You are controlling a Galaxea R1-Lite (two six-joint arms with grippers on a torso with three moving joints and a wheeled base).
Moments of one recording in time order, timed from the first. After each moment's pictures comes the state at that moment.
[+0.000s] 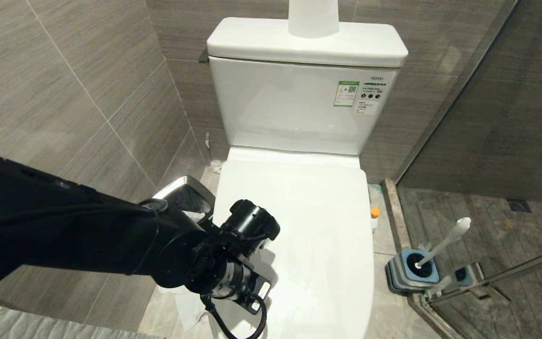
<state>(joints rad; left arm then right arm) -0.79 1.97 -1.16 0.27 0.20 -0.15 -0.01 0.00 0.00 -0.02 0.03 -0.08</state>
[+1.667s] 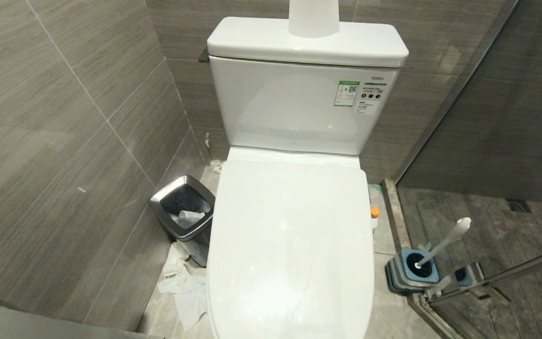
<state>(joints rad) -0.28 0.93 -1.28 0.31 0.34 -0.25 -0.01 0.00 0.00 -0.02 0.03 -0.08</state>
